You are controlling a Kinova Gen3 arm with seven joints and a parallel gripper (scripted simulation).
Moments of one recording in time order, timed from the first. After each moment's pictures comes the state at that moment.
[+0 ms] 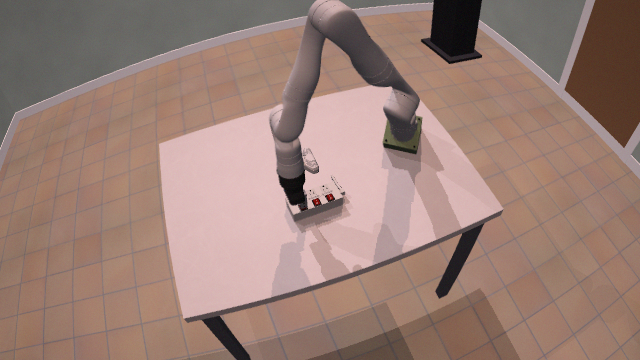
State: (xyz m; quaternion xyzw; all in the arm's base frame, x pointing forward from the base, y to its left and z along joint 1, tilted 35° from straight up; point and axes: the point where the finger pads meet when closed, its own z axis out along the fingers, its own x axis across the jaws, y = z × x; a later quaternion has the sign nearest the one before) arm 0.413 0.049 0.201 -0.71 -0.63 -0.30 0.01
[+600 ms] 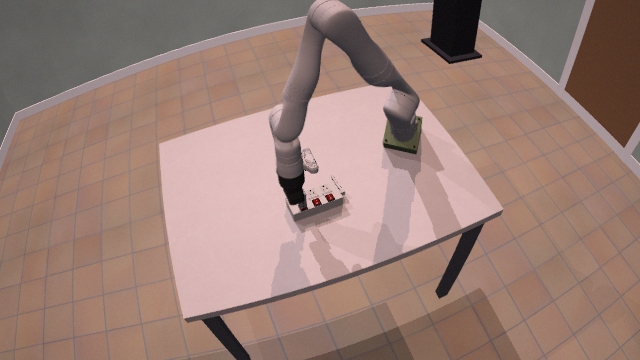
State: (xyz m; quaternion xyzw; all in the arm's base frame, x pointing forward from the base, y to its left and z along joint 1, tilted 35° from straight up) arm 0.414 0.047 0.200 -0.71 -0.63 -0.30 0.00
